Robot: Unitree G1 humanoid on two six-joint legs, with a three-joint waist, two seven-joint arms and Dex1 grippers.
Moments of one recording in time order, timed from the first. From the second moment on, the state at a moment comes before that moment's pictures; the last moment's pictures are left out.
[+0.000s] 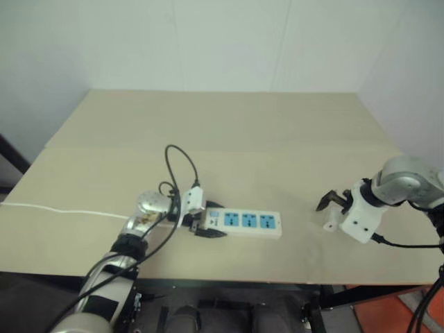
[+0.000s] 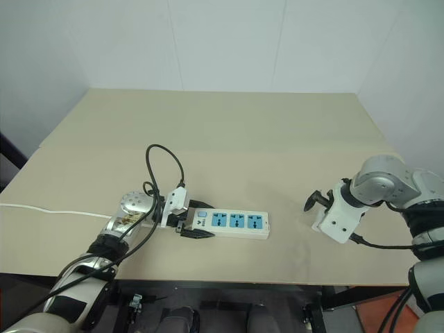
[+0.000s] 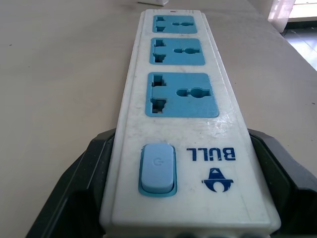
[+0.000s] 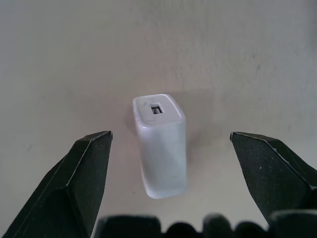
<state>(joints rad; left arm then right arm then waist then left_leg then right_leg) -0.66 0.37 -0.22 0.66 -0.12 -0.22 -1.42 -0.89 -1.04 0.50 0.67 -0.47 -1.16 1.29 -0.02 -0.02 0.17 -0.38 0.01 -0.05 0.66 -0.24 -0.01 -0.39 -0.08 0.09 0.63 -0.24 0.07</state>
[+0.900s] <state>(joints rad) -0.63 0.41 -0.22 0.61 -0.12 -0.19 -1.40 -0.95 -0.95 0.60 0.73 -0.62 -1.17 1.20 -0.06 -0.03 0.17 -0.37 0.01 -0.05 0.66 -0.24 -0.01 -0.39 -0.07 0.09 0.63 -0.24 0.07</state>
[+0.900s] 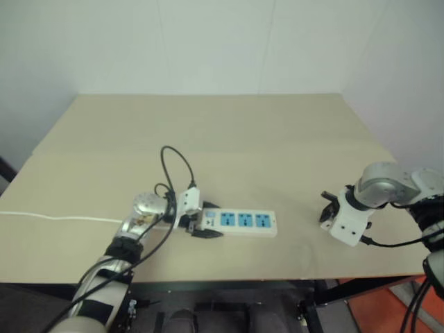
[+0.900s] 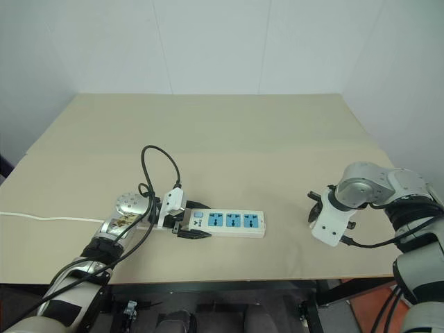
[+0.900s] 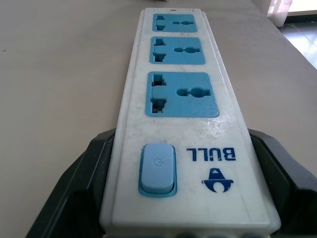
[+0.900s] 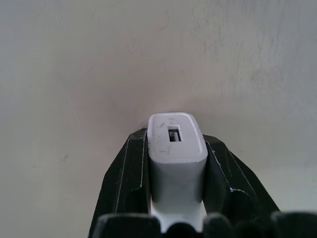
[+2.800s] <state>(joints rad) -0.62 0.39 -0.21 0.62 -0.13 -0.15 -1.37 -0.50 -0.39 0.19 0.04 0.40 0.22 1.06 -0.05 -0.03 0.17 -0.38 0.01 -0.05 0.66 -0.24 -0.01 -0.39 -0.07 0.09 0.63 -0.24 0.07</state>
